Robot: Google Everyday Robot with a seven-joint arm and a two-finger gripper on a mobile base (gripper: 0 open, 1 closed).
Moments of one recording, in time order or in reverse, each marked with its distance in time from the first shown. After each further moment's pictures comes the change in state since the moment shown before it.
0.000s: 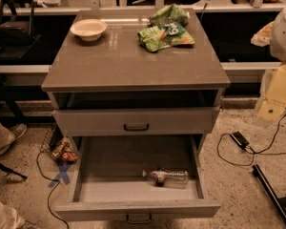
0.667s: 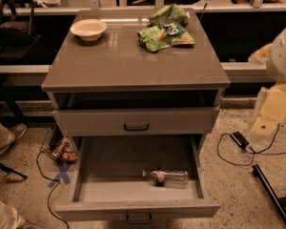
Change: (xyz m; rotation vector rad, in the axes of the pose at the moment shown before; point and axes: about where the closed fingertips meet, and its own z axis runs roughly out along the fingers) arm 0.008 0.011 0.033 -0.043 -0.061 0.046
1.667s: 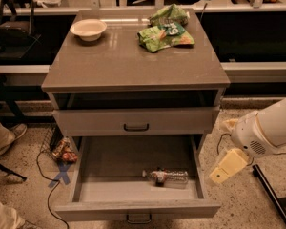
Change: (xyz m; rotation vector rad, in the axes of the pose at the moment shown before) arm 0.023 0.060 0.166 -0.200 -0.279 0.263
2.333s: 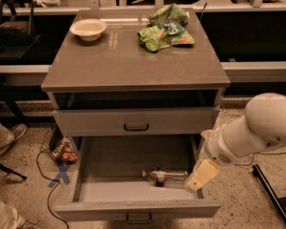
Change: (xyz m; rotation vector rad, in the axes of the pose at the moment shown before) arm 0.012 -0.009 0.074 0.039 0.081 -0.038
